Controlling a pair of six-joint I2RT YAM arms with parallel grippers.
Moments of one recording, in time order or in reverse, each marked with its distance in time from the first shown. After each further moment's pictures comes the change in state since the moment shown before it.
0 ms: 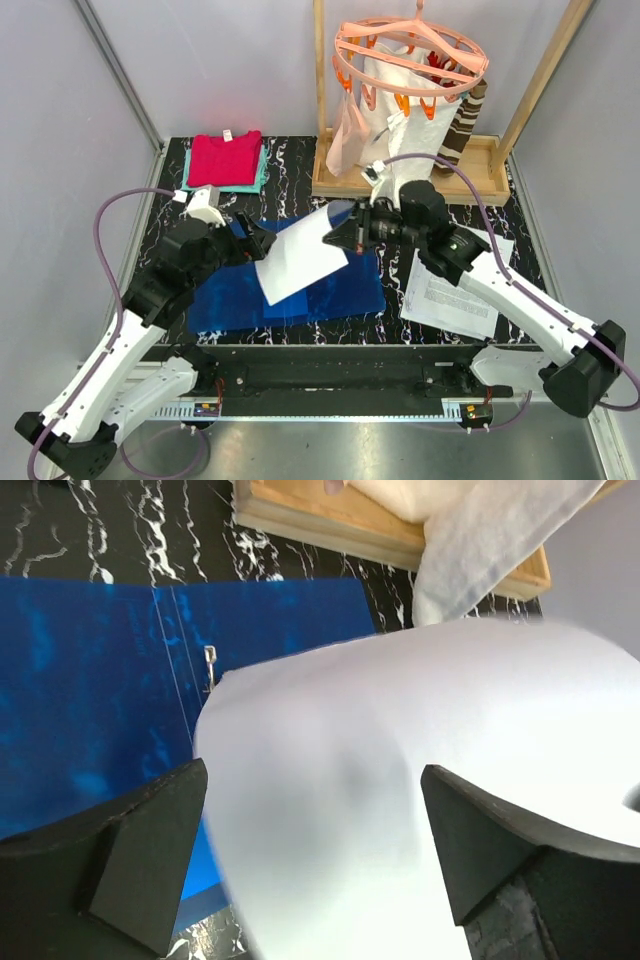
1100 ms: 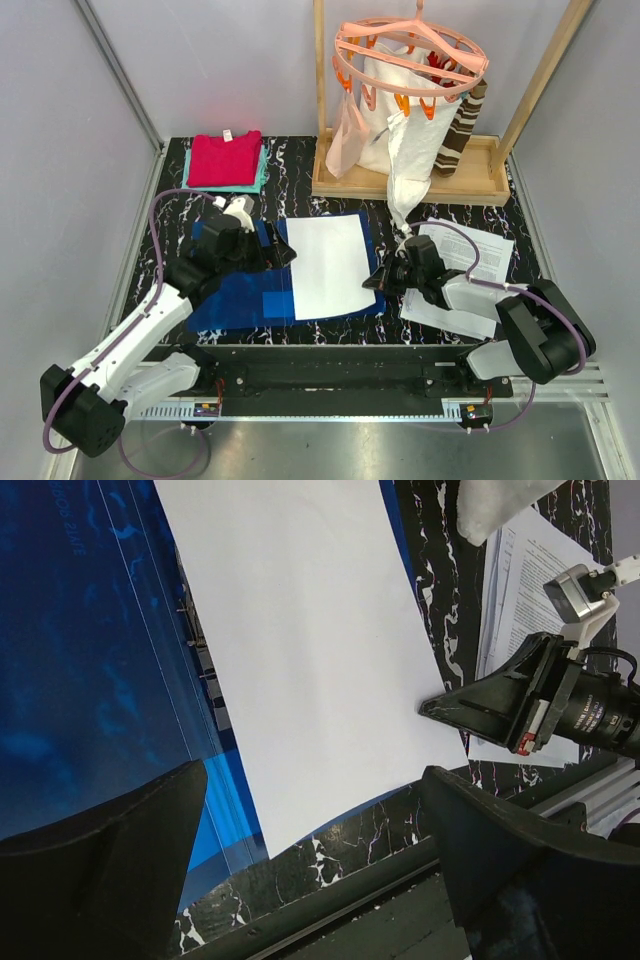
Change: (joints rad) left arm 0.012 0.175 -0.123 0.098 0.158 -0.017; right arm -0.275 0.173 -0.717 0.435 0.068 0.185
